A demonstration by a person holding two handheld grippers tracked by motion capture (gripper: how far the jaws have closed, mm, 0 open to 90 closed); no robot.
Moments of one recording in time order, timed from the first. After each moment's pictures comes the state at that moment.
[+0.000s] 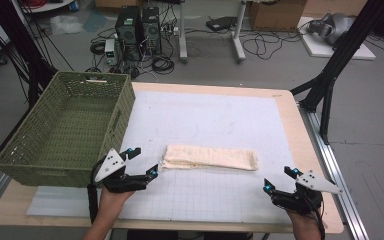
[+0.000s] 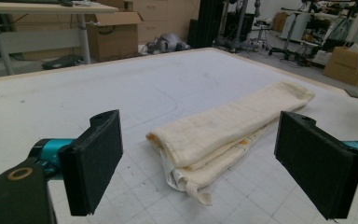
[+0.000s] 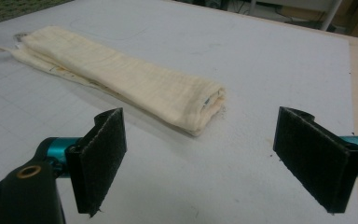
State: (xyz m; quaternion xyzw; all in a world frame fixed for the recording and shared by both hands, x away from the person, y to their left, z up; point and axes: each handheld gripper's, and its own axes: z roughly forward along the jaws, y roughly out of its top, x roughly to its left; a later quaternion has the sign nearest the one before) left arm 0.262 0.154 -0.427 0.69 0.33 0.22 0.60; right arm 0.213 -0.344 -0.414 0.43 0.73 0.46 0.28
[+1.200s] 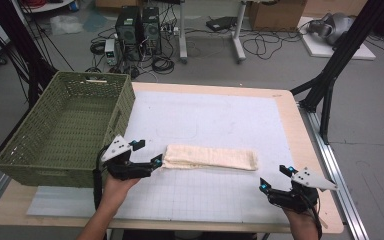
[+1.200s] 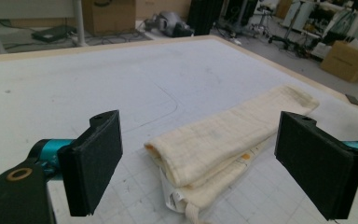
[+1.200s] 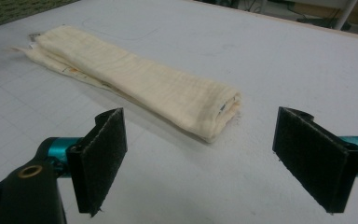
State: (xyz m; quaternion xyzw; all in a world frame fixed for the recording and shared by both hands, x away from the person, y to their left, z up) left arm 0.293 0.140 -0.405 0.71 0.36 0.17 0.58; right arm 0.219 -0.334 -0.411 0.42 0.74 0.46 0.26
